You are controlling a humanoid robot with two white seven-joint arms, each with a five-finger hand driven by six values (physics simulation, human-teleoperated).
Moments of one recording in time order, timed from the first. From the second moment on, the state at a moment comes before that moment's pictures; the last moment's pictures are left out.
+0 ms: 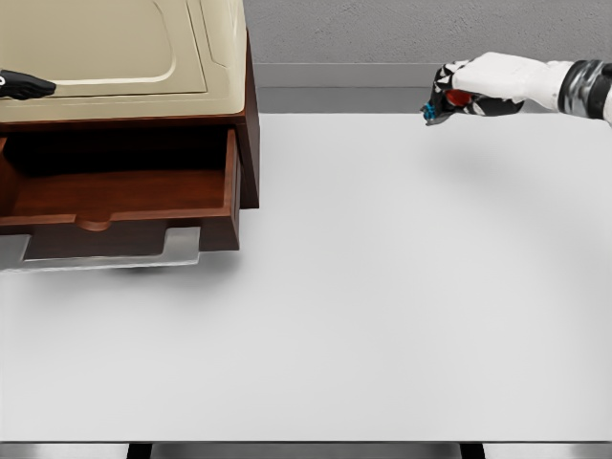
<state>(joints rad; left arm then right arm) -0.88 1.52 -0.82 -1.76 0.71 -0.25 -0.61 -0.98 -0.59 0.59 -1.02 0.49 -0.62 0.61</state>
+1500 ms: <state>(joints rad) -0.88 1.53 -0.83 -1.74 0.68 -0.27 -0.61 -1.34 -0.36 0.96 -1.53 0.18 -0.61 0.61</state>
